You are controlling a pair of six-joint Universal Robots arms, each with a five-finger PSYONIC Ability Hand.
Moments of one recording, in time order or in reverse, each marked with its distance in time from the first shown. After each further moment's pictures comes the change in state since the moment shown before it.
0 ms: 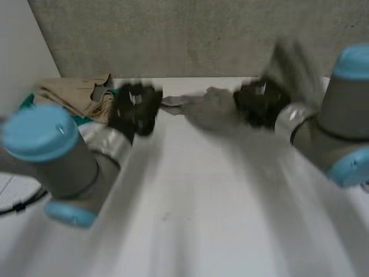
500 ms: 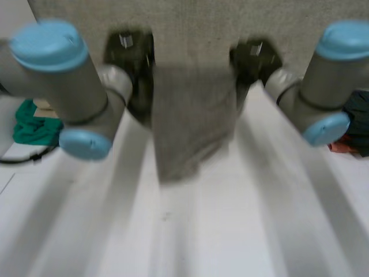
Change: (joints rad) left arm -0.004 -0.208 0.668 -0.341 -0.146 -0.117; right arm 0.006 0.261 -0.503 -0.051 0.004 0.107; left_hand -0.014 0.005 0.001 0.001 -0.014; right_hand 0.000 0.000 -0.004 -0.004 -0.017
